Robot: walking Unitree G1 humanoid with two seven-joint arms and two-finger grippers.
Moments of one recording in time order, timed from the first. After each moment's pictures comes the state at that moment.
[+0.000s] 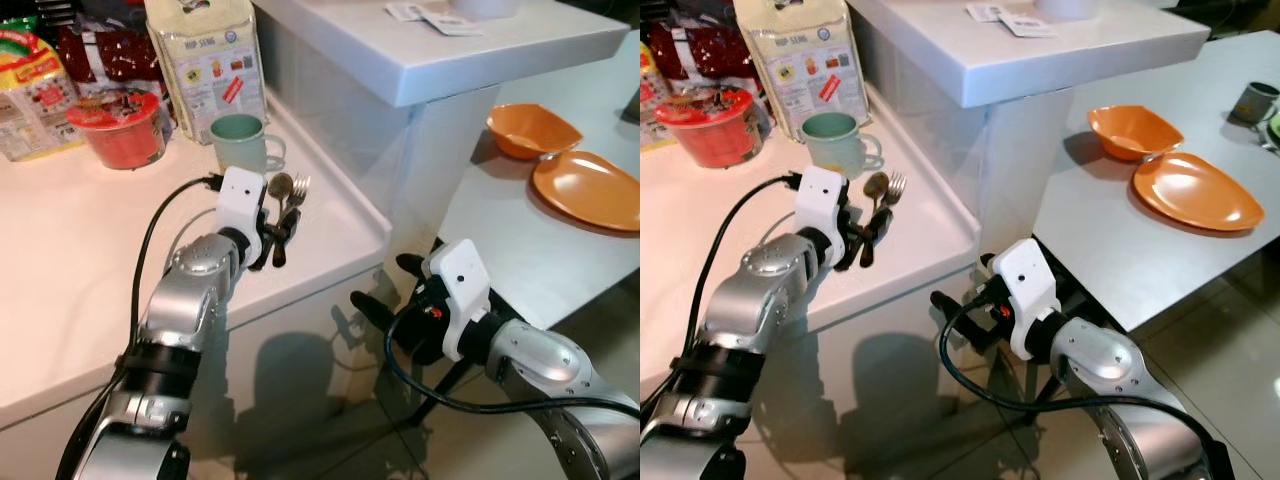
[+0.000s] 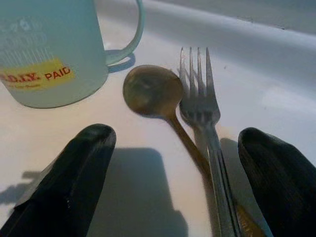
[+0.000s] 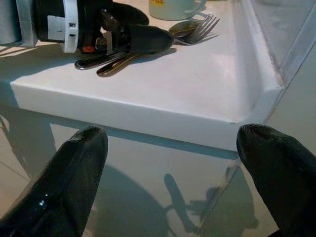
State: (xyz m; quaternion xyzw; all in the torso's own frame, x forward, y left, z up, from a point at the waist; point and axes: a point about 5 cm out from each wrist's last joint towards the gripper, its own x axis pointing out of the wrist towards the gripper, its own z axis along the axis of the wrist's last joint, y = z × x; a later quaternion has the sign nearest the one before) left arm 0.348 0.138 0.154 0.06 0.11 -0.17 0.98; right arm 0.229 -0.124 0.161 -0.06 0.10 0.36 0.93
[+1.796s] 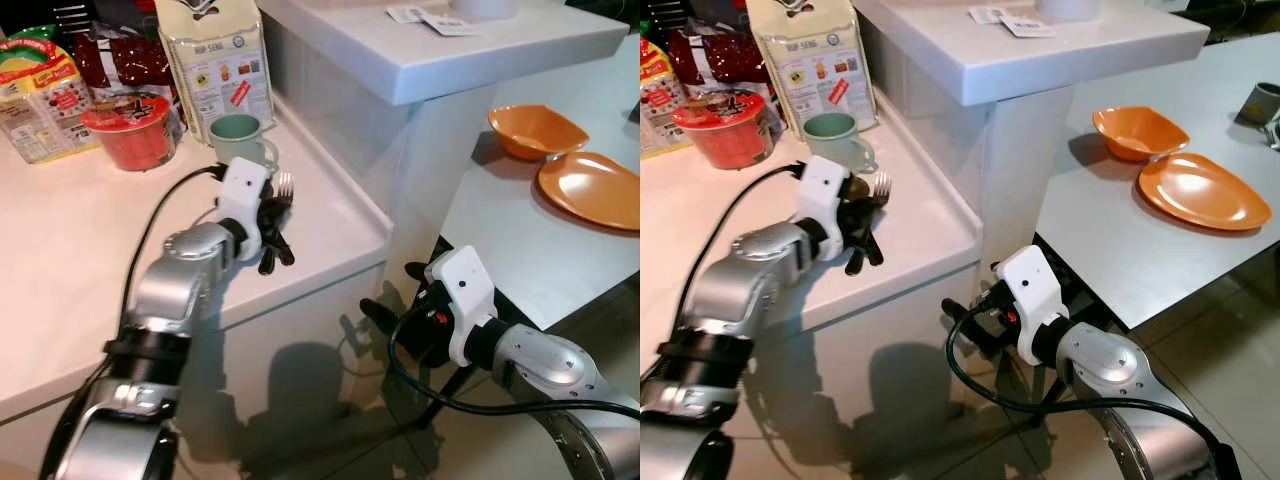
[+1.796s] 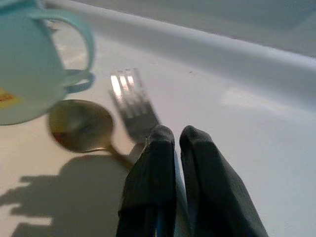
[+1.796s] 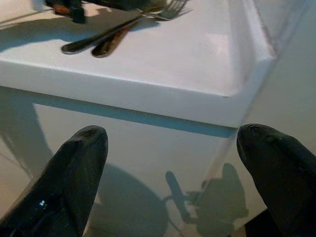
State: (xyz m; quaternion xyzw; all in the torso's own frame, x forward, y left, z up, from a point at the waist) left arm 0.347 0.144 0.170 0.06 0.12 -0.24 0.96; right arm 0.228 -0.132 0.155 -0.08 0.12 0.33 0.93
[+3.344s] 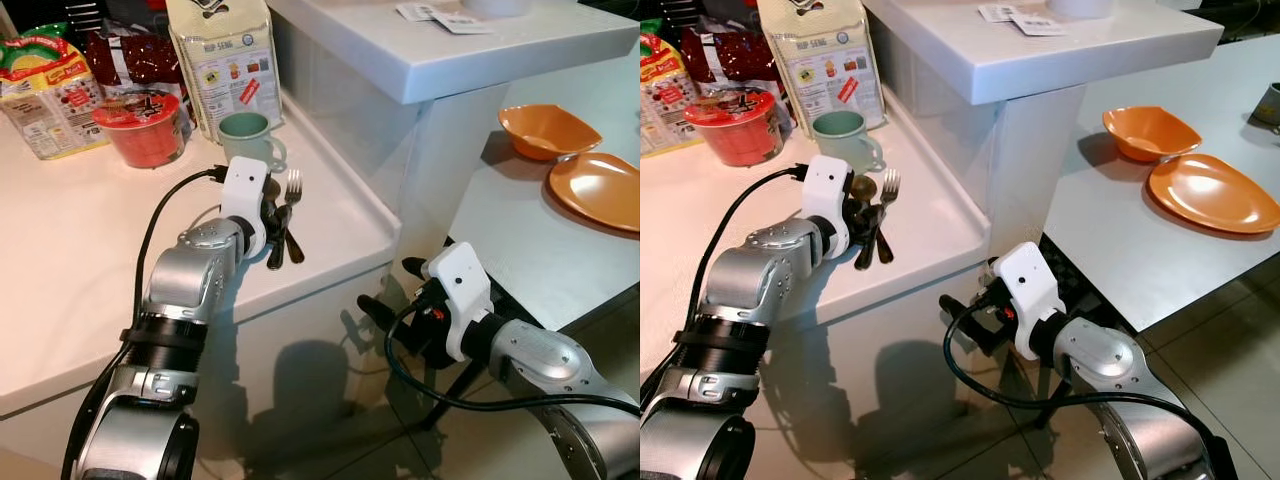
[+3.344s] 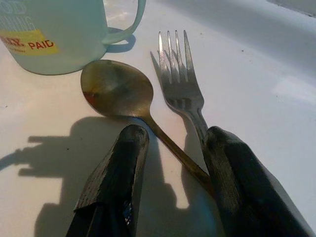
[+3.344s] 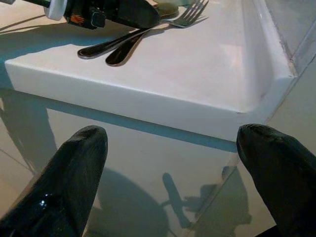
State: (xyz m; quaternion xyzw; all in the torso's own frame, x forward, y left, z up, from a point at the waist) left arm 0.356 0.132 0.165 0.03 0.18 -0.16 0.97; right arm 0.233 -0.129 0.156 -0.09 0.11 0.34 0.93
